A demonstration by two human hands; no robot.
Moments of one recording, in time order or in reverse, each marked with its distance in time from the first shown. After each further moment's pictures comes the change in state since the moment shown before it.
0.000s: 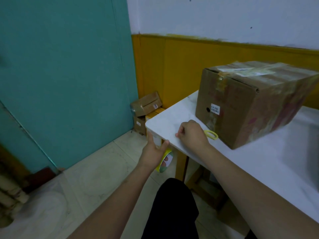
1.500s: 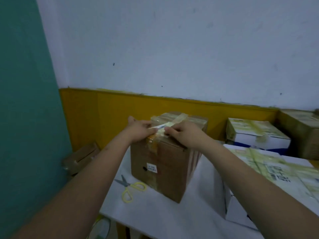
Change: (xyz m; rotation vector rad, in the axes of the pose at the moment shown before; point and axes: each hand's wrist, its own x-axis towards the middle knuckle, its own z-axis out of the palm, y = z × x) left_hand 0.070 0.292 0.056 0.451 -0.281 0.473; right_hand -0.021 0.075 -0.260 -0.211 0.172 0.062
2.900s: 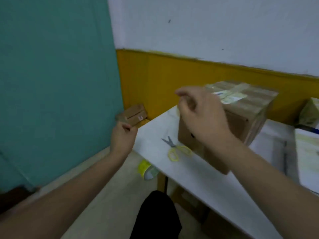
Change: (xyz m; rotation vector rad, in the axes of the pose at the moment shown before) left_hand -0.145 -0.171 0.024 -0.414 0.696 -0.458; right_hand -0.040 -0.120 0.050 0.366 0.355 -0.313
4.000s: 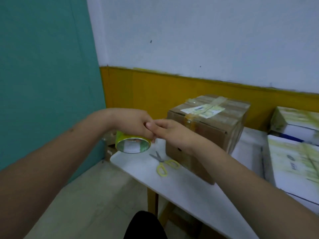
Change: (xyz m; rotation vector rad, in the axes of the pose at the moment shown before) left_hand 0.008 0.164 -0.040 0.733 -1.040 0.662; right_hand 0.014 0.015 0.032 0.576 -0.602 0.321
